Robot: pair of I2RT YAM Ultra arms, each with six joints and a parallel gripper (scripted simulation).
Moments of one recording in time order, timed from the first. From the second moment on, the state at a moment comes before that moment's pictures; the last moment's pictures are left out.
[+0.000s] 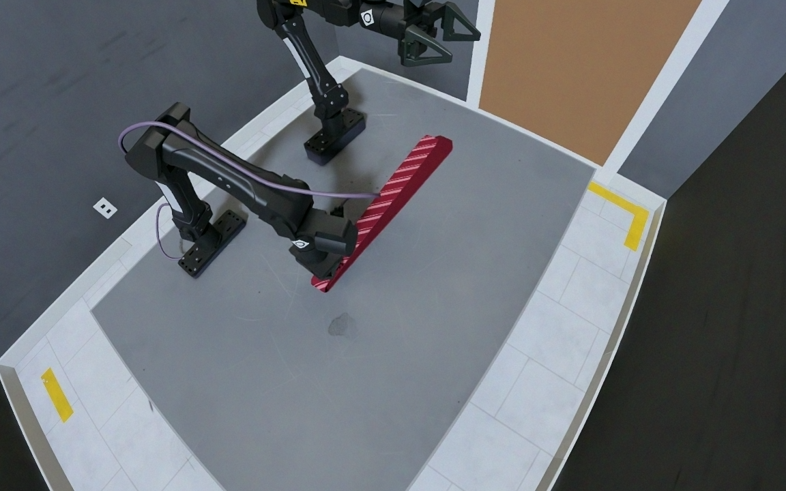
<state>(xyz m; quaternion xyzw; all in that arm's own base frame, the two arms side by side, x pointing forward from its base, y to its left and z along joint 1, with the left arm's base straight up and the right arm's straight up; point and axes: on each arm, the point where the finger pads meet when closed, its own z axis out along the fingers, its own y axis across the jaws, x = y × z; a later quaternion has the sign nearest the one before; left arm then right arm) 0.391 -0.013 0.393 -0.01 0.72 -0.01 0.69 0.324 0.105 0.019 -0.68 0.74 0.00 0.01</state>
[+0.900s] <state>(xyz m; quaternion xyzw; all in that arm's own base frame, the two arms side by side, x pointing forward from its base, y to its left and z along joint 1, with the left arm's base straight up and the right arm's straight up) 0.391 -0.013 0.393 -0.01 0.72 -0.01 0.69 0.324 0.105 0.019 -0.67 0.74 0.00 0.01</state>
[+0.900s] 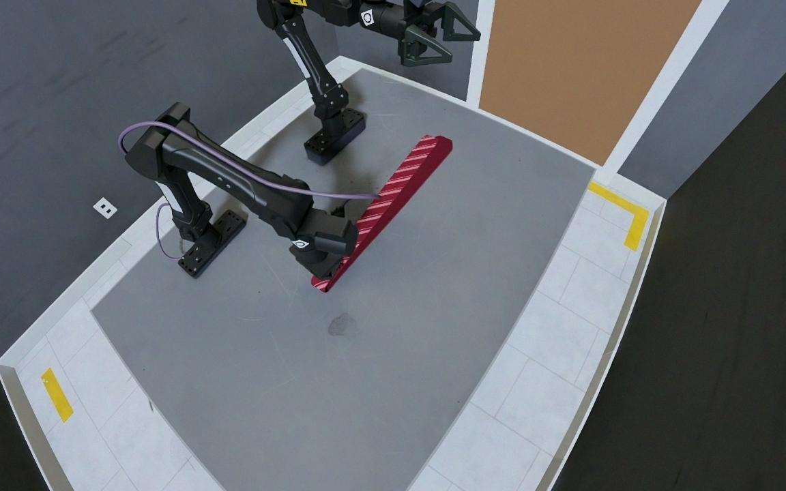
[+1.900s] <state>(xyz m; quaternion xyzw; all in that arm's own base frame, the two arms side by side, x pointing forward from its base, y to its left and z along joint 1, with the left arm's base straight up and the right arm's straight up) 0.391 -0.013 0.393 -0.01 0.72 -0.01 0.69 0.324 0.105 0.019 -0.66 0.75 0.00 0.01</state>
